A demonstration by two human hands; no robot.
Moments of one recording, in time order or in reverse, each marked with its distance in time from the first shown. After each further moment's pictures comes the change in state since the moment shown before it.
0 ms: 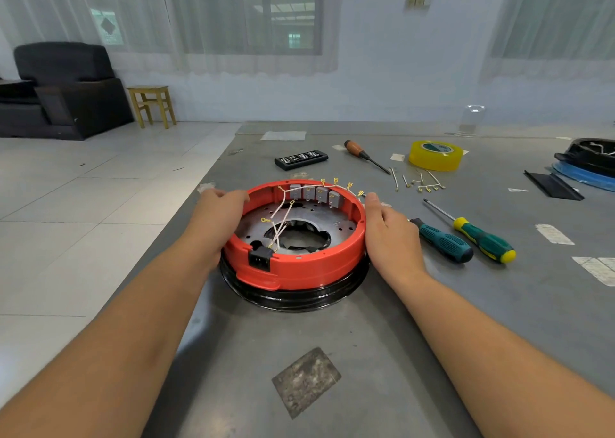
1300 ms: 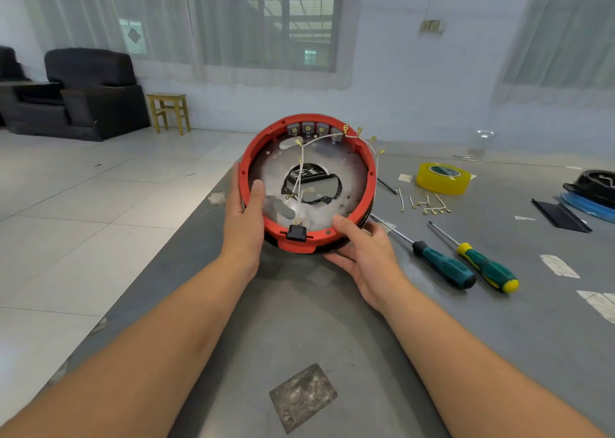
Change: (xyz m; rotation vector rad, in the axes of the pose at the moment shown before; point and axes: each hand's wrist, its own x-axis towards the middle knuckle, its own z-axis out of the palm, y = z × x) left_hand 0.022 -0.016 0.042 -0.542 0.006 0.404; right_hand 0.001 -0.020 0.026 0.980 -0.333 0.287
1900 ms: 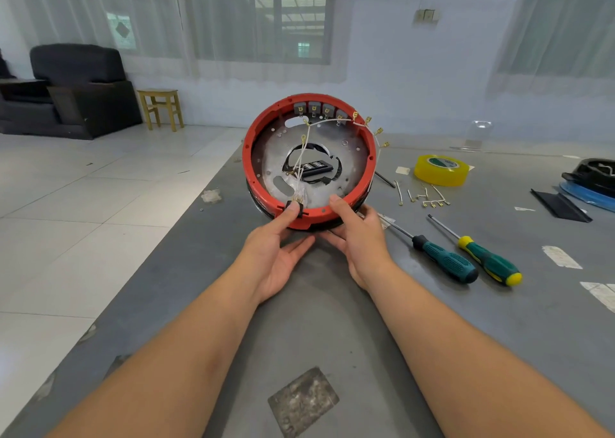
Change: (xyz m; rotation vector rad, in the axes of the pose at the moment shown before) left_hand -0.028 -0.014 0.017 -0.393 -0.205 -0.576; right_hand 0.032 0.005 0.010 0.045 0.062 -0.094
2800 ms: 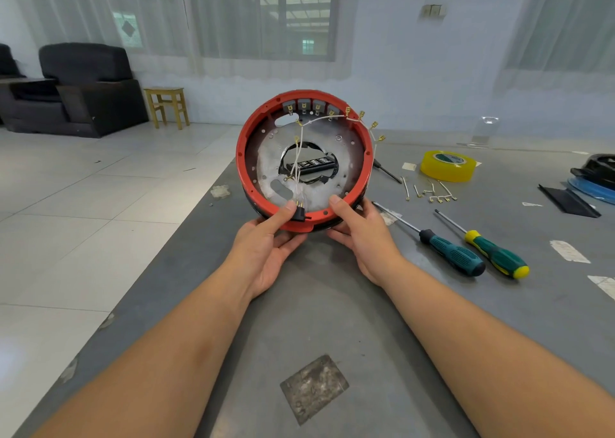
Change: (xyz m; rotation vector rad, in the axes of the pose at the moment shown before) left_hand -0.007 0.011 -0.023 0.027 -0.003 0.113; right_hand -0.010 0.000 -0.004 -0.199 -0.161 -0.027
